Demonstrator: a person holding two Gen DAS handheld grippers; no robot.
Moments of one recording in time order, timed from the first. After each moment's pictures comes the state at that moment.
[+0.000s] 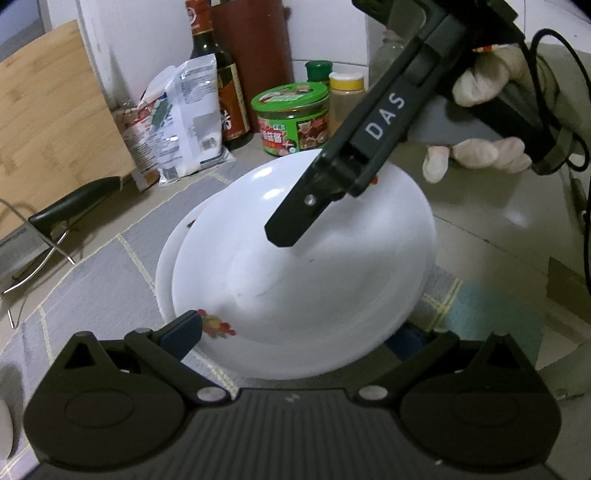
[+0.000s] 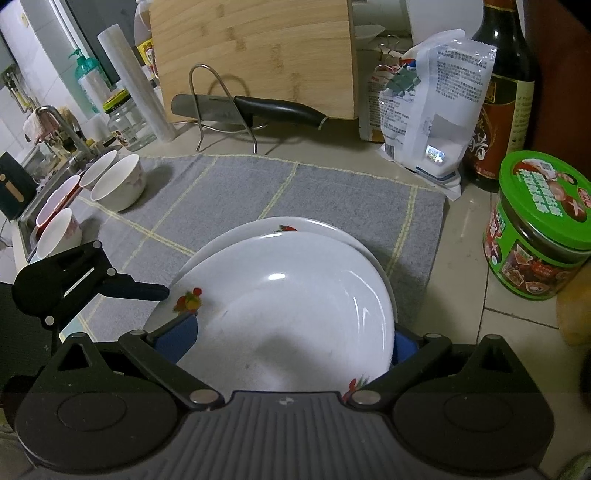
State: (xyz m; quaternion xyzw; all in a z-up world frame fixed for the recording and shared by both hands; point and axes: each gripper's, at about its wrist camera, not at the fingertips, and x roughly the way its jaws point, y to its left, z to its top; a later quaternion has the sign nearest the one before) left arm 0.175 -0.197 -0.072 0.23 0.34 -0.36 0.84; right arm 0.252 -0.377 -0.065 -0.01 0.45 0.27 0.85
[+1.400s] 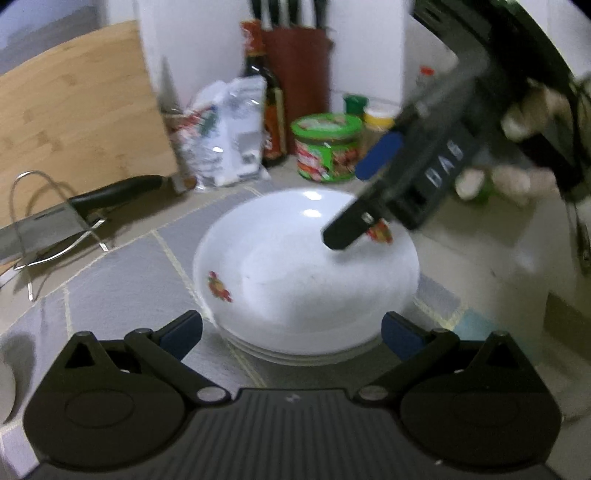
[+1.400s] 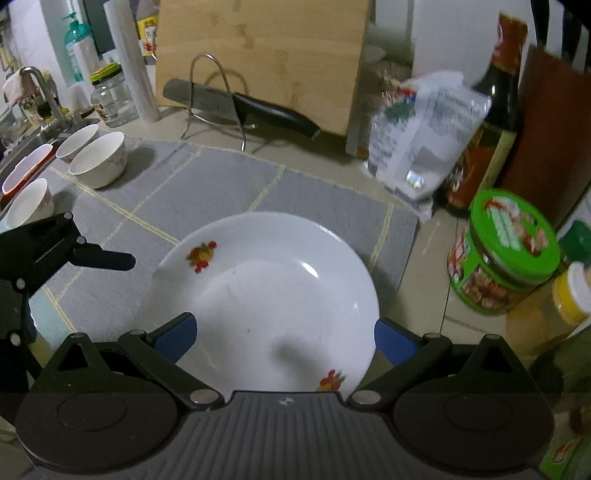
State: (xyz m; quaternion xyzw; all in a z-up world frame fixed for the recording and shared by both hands) left arm 0.169 -0.166 -0.059 0.16 0.31 -0.32 0.88; right arm 0.227 -0.350 -0.042 -0.11 0.43 0.21 0.87
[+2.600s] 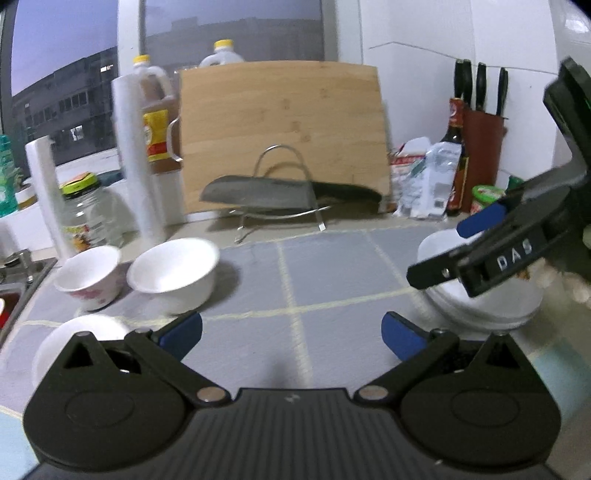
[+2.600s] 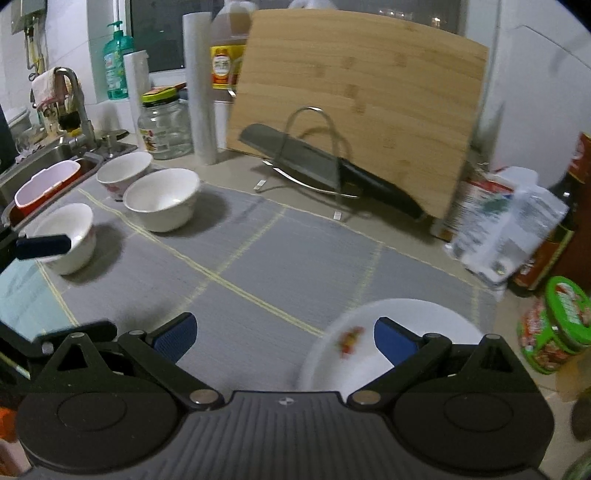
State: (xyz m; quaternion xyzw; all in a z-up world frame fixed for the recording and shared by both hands) left arm 0.113 0.001 -0.036 0.06 0.26 -0.09 0.96; right arm 0.187 -0.196 -0.039 -0.13 0.35 0.22 0.90
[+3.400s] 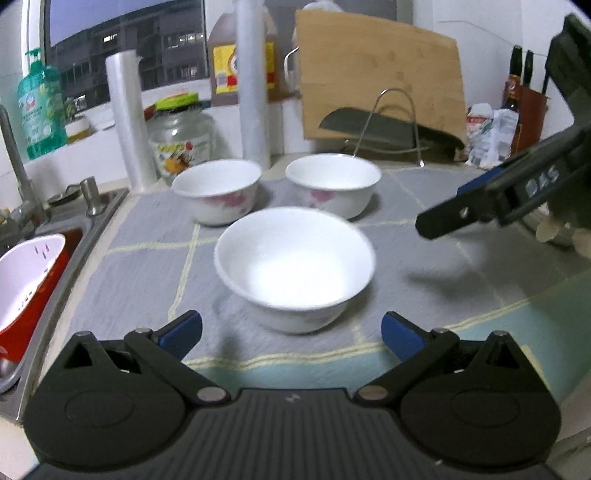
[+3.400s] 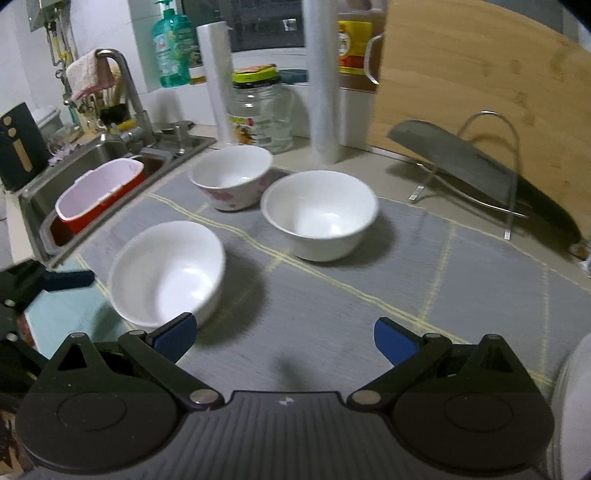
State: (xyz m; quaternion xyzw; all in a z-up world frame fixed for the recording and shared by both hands) left arm 0.103 0.183 -0.073 0.05 0.32 -0.09 0.94; right arm 0.182 -0.018 -0.072 -0.09 0.37 0.28 0.88
